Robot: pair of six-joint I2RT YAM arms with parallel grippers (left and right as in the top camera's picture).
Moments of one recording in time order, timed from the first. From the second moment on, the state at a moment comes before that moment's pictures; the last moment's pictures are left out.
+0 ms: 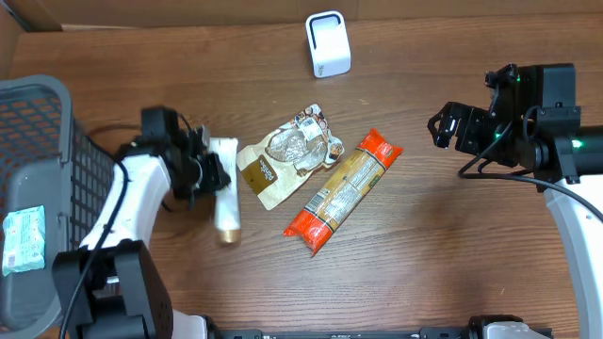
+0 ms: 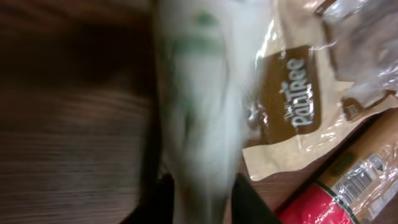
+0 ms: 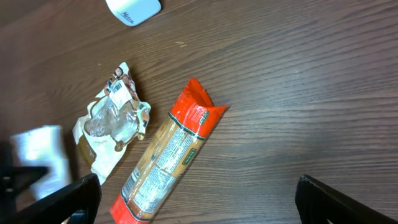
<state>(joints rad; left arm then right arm) 0.13 1.63 1.03 -0.79 0.34 -0.14 0.04 1.35 1.38 -1.02 -0.28 0.31</state>
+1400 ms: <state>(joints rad) 0.62 1.53 1.75 -1.34 -0.51 -0.35 0.04 1.35 1.38 -1.02 -0.28 0.30</state>
